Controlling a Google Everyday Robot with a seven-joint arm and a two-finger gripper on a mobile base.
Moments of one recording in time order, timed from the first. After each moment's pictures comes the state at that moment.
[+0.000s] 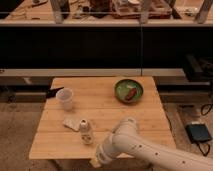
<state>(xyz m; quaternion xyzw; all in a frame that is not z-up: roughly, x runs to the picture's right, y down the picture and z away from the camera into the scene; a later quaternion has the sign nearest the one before) -0.057 0.315 0.655 0.09 -0.44 -0.79 0.41</state>
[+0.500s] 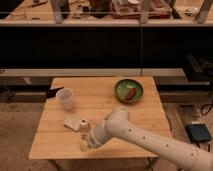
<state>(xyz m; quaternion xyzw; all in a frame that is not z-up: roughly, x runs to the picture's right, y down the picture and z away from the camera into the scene) -0.115 0.241 0.704 0.15 -0.45 -0.74 0.47</state>
